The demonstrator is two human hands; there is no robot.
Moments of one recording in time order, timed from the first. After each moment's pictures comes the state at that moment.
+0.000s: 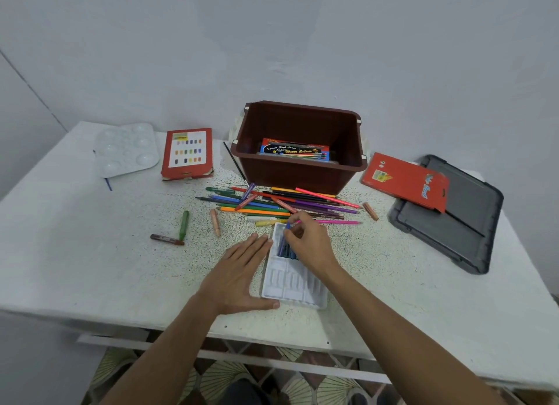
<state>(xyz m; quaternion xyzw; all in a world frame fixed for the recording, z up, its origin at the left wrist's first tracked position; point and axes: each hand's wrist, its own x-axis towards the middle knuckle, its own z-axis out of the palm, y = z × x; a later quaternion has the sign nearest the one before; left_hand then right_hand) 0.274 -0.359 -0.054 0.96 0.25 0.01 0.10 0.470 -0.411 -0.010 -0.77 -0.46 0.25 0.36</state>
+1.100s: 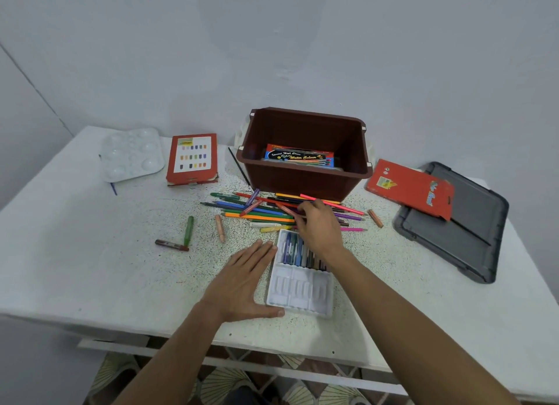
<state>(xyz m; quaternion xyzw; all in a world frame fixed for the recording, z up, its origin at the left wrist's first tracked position) 0.274 -0.357 -0.059 0.96 0.25 0.01 0.12 0.497 -0.372 -0.007 -0.81 -0.55 0.05 0.18</state>
